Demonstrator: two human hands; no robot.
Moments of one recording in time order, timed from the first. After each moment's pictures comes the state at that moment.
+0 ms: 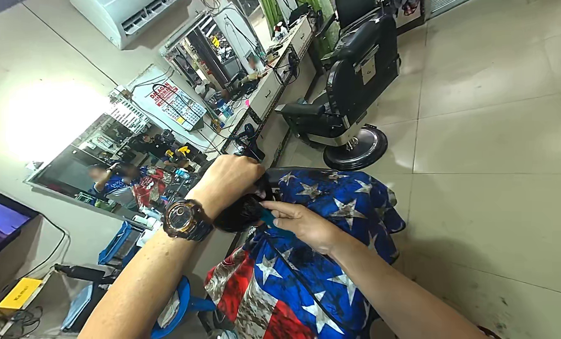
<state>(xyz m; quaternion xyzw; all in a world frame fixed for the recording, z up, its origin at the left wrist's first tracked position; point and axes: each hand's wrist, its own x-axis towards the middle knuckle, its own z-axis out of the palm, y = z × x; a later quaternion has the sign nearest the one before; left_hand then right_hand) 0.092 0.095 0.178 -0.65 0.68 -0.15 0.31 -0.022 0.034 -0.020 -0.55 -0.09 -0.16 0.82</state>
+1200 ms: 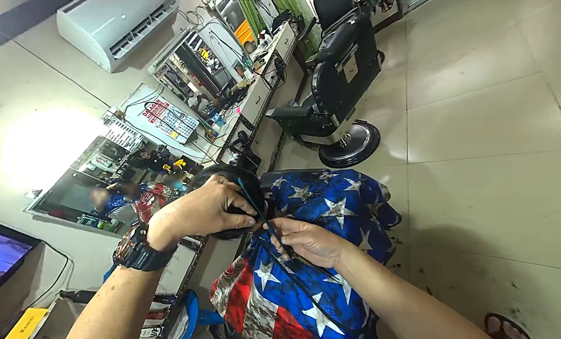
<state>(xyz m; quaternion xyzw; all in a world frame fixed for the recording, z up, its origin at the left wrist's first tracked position) 0.079 0.114 0.204 -0.66 0.72 0.11 0.18 -0.034 0.035 -0.069 -0.32 -0.21 -0.09 0.92</state>
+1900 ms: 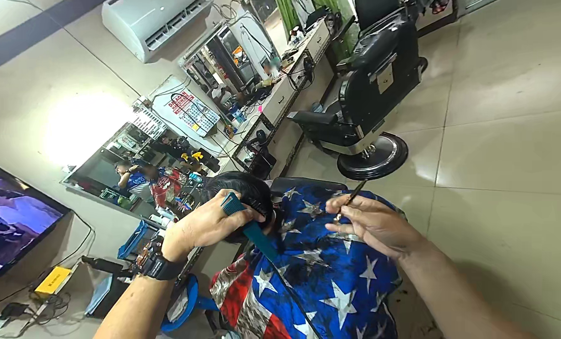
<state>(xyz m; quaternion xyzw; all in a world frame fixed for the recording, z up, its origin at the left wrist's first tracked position) 0.065 0.126 0.206 -0.81 0.58 0.12 0.02 -0.085 -0.082 -0.067 -0.41 -0.02 -0.23 0.88</state>
